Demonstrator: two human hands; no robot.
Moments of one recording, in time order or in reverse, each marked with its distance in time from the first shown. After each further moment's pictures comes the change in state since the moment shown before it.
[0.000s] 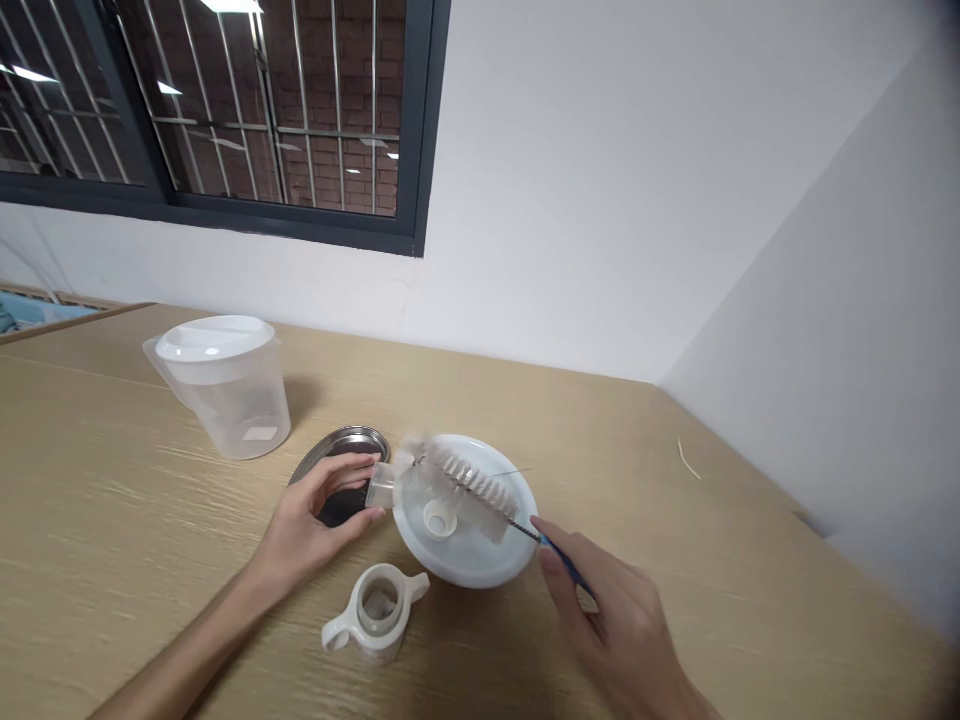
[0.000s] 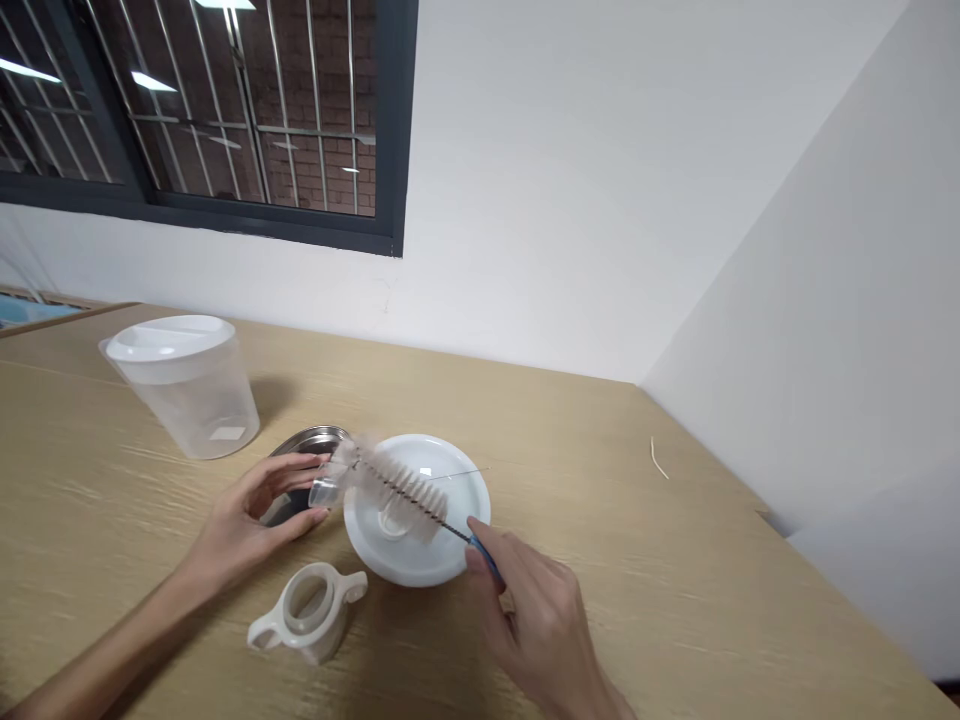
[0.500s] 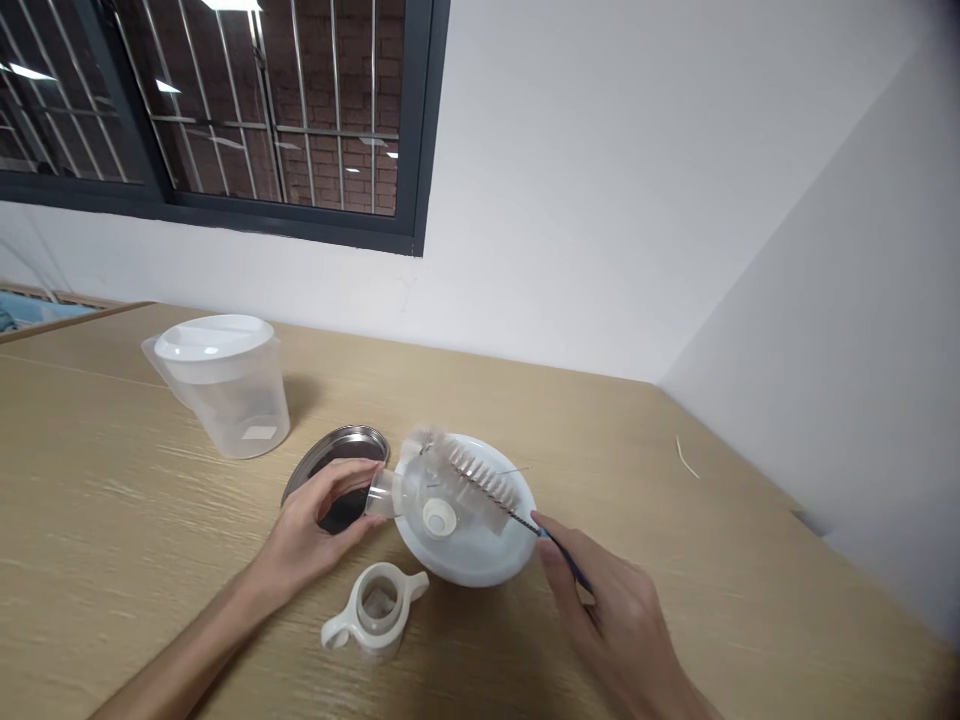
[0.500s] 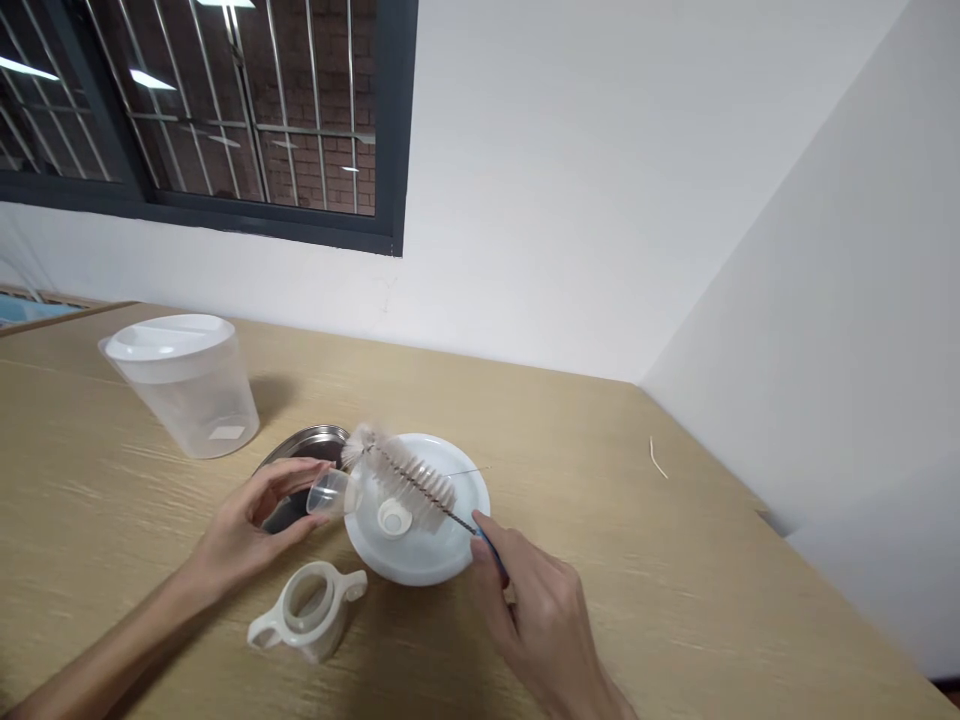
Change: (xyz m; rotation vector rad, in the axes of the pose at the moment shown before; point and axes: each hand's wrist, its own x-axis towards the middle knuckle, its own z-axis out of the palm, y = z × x) left_hand -0.003 -0.010 -0.001 0.126 -0.054 0.188; right_hand 0.000 0.001 0.000 -0.010 -0.039 0.059
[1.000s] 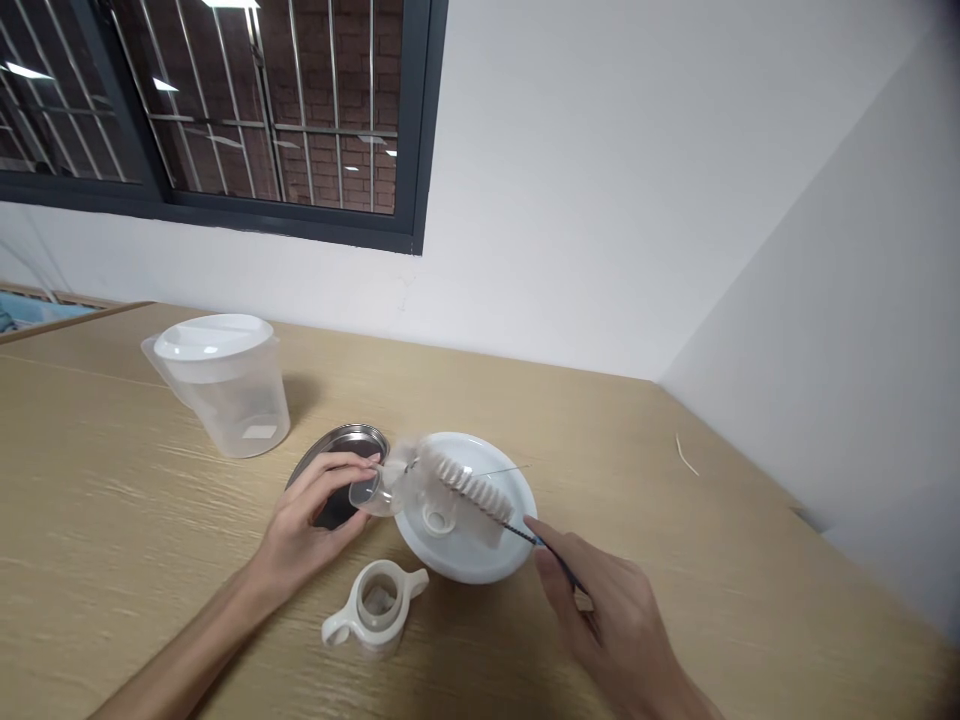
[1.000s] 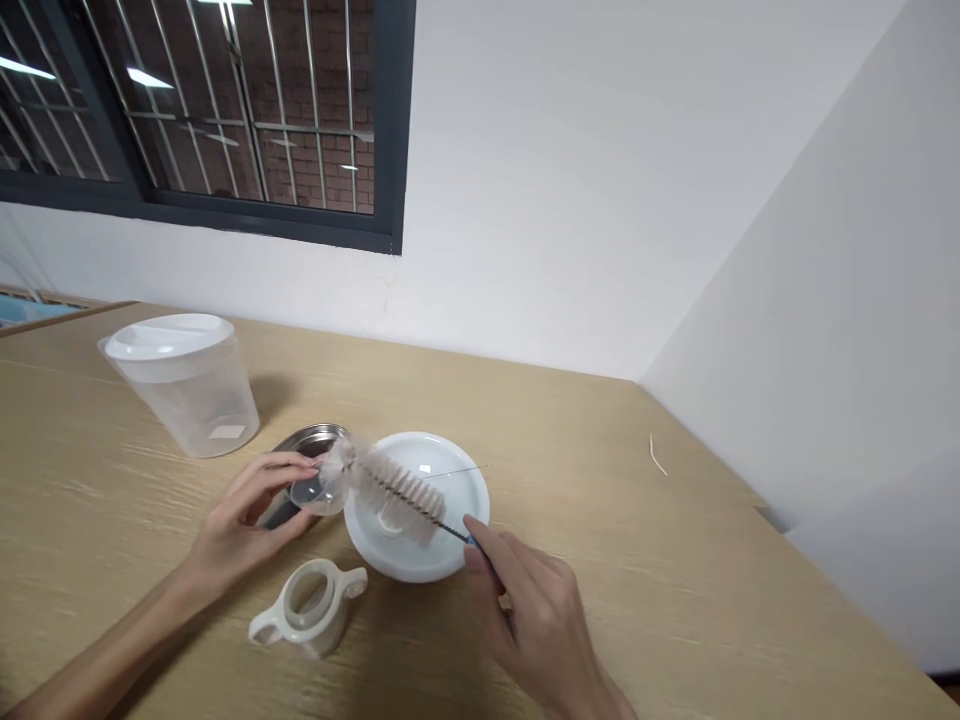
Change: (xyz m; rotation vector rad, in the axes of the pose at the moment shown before) left_hand 0.008 0.014 -0.007 0.262 0.086 0.276; right_hand 0.001 -0.001 0.000 0.039 0.005 -0.074
